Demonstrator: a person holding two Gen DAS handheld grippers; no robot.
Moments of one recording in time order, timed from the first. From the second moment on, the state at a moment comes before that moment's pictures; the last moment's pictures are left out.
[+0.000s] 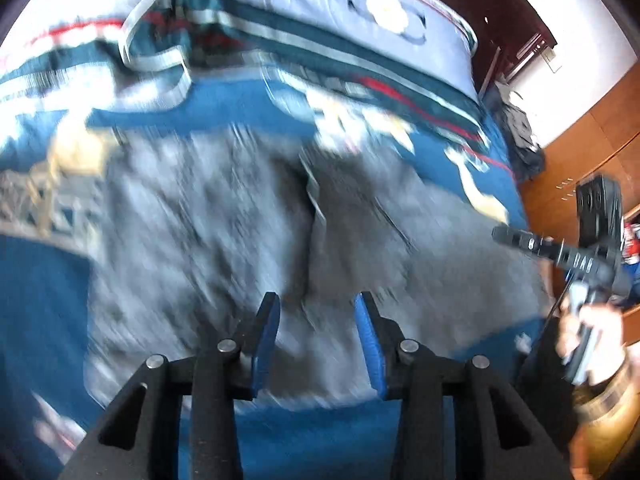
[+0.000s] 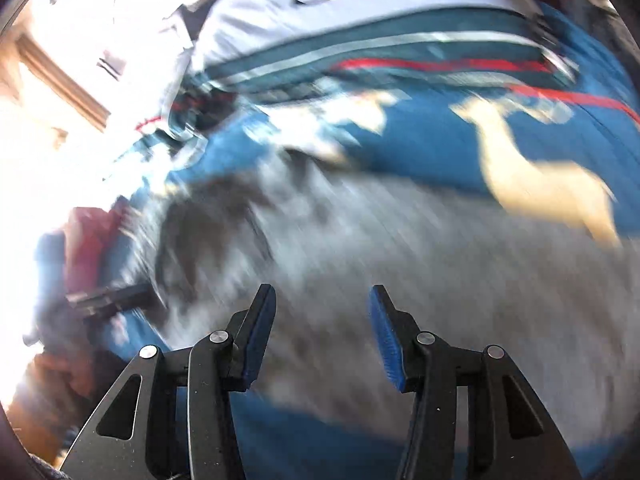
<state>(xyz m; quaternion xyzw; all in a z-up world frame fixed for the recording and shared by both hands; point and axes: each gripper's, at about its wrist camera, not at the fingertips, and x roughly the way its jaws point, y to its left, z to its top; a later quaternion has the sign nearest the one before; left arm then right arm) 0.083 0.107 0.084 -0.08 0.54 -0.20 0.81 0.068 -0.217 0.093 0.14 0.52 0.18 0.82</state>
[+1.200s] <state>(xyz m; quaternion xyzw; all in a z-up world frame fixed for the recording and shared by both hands) 0.109 0.160 0.053 -0.07 0.46 -0.08 0.88 0.190 -0.152 0.073 0.15 0.52 0.18 0.82</state>
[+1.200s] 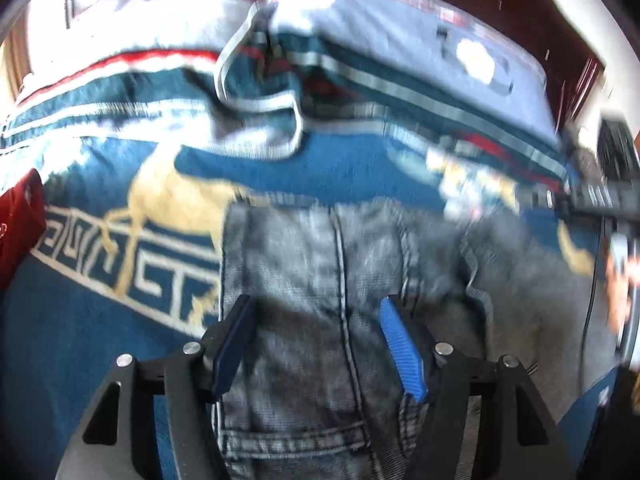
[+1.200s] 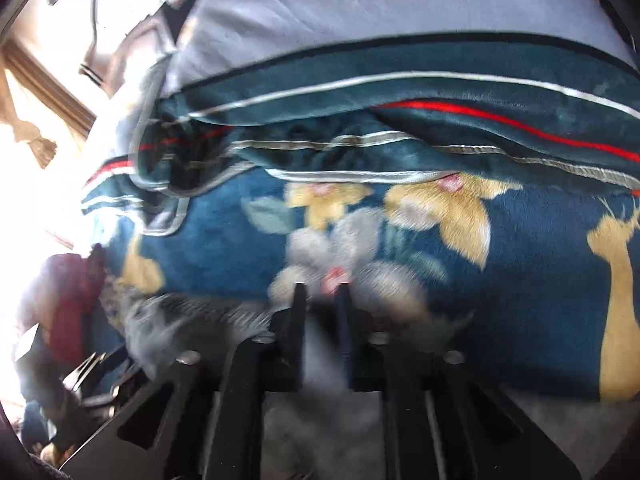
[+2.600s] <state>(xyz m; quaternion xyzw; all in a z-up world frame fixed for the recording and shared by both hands) 0.037 -0.059 0.054 0.04 0.51 -0.26 0.82 -0.049 -0.395 0.027 0.33 0.52 0.01 0.79</state>
